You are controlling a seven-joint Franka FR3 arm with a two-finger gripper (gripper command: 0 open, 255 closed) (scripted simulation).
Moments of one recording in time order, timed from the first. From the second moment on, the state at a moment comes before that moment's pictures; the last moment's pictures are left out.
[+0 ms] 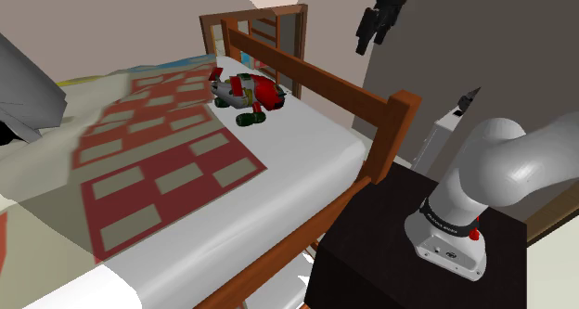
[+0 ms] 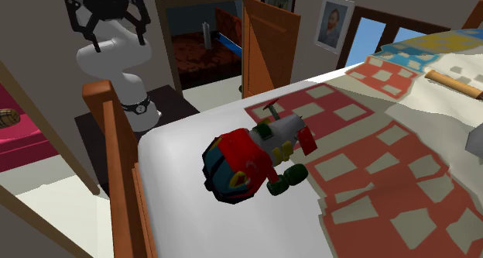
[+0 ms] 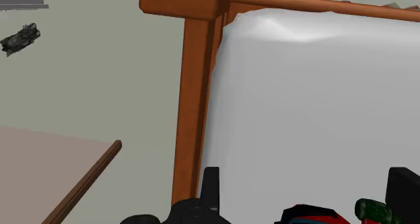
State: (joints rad) arm 0.01 -0.75 -0.06 -2.27 -0.10 1.68 0.03
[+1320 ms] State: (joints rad) arm 0.06 -0.06 0.12 -1.74 0.06 1.67 0.47
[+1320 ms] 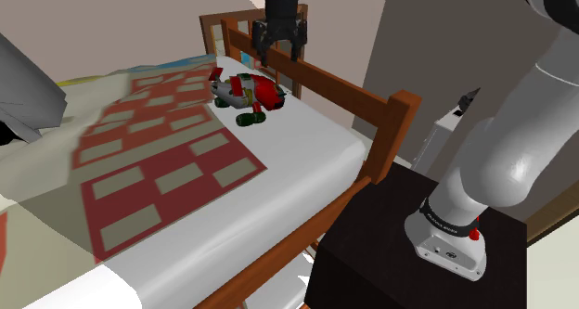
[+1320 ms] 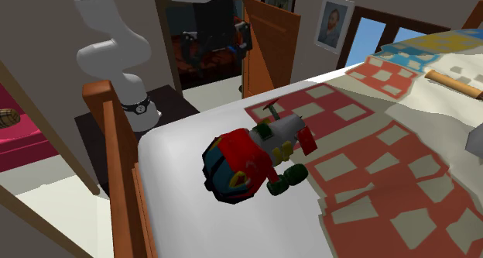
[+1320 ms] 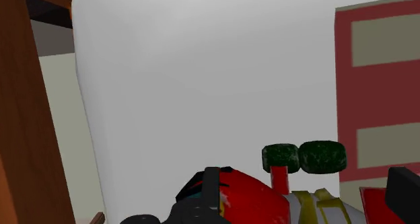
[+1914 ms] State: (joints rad) arm 0.11 0.38 0.15 -1.22 0.09 1.53 0.67
